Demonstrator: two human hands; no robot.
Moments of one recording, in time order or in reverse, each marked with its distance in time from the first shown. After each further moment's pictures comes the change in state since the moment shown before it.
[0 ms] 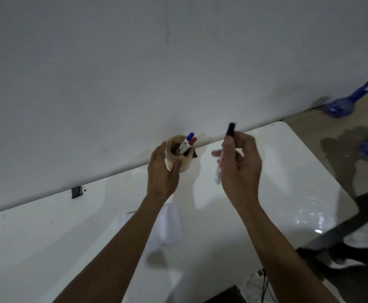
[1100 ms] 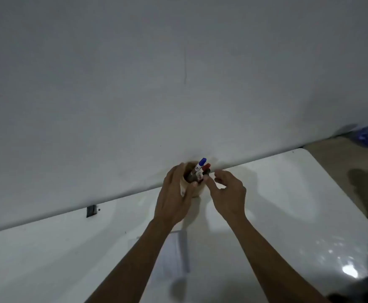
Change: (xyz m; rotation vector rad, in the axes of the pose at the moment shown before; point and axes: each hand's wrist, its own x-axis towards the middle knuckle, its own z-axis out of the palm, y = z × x) left_hand 0.011 -0.009 -0.003 0.163 -0.121 0.050; right_hand 0.033 0.078 0.042 -0.318 -0.168 0.098
